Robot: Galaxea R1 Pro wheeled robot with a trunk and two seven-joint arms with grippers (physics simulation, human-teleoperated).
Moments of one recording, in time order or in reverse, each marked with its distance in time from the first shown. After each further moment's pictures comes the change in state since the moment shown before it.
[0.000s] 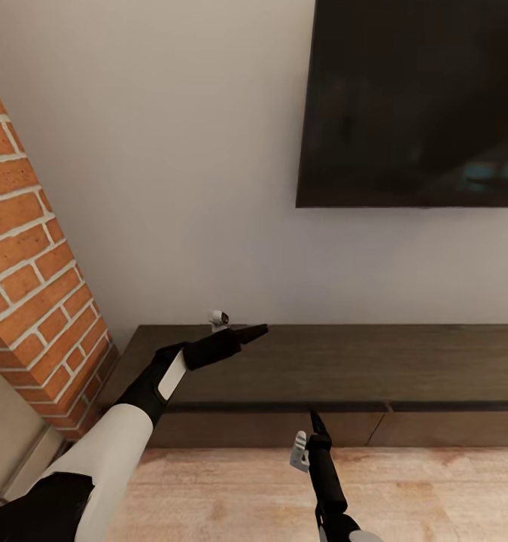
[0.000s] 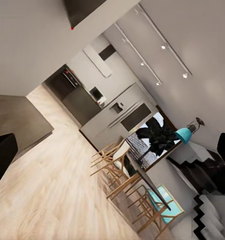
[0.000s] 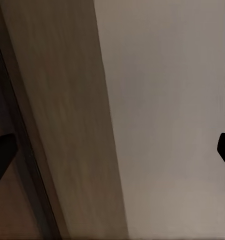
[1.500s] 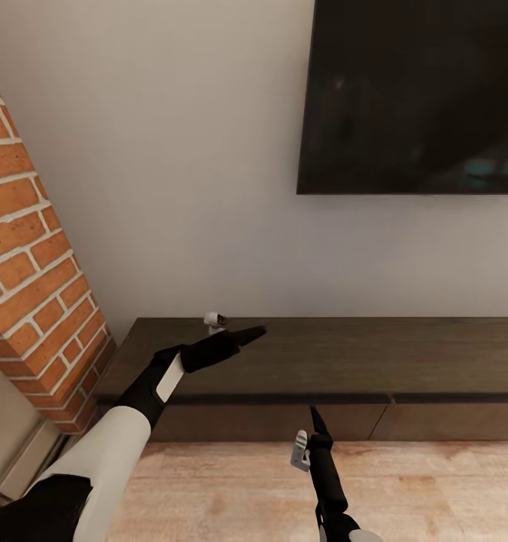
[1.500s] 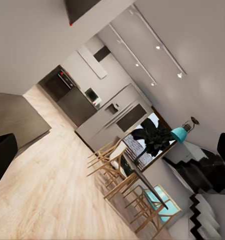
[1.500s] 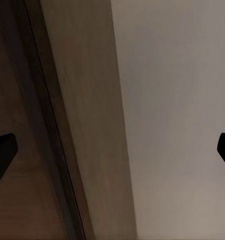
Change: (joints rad) left arm 0.008 0.008 0.006 0.009 0.003 -0.013 -0.042; right arm -0.005 0.001 -0.003 0.010 -0.003 0.018 -0.003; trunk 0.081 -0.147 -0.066
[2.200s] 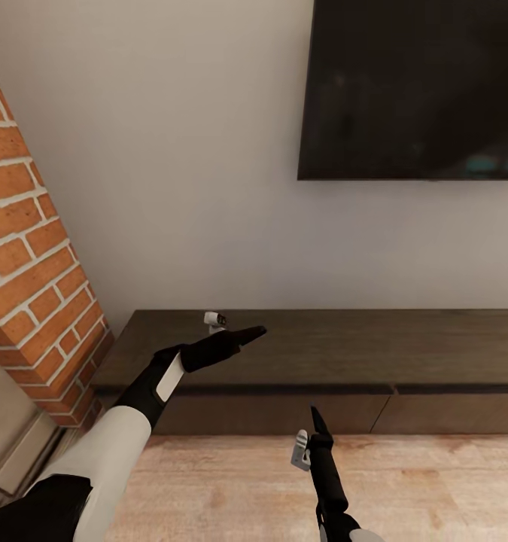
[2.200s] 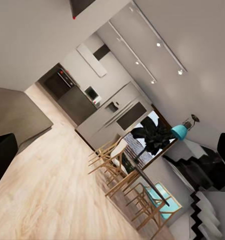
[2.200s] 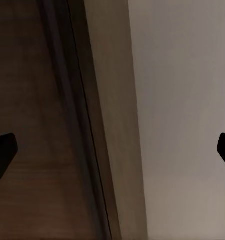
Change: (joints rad) left arm 0.000 -0.001 -0.001 -0.005 -0.001 0.000 -0.004; right arm -0.001 -0.002 -0.002 -0.001 -0.002 -0.001 0.004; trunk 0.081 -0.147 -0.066
